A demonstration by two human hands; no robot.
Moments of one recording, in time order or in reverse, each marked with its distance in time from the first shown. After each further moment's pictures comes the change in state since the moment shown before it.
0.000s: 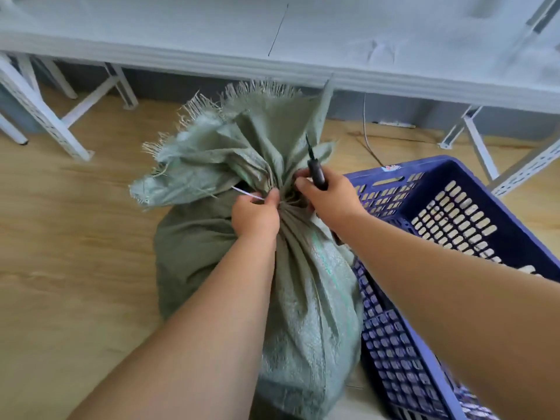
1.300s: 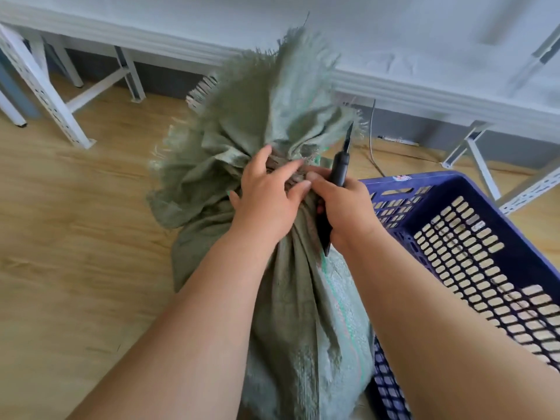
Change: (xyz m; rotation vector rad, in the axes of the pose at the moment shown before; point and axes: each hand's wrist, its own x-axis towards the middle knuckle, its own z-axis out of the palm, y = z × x) left_hand -0.019 0.027 -0.047 0.656 -0.259 0.621; right_hand -0.028 -0.026 0.025 0.557 0.086 0.169
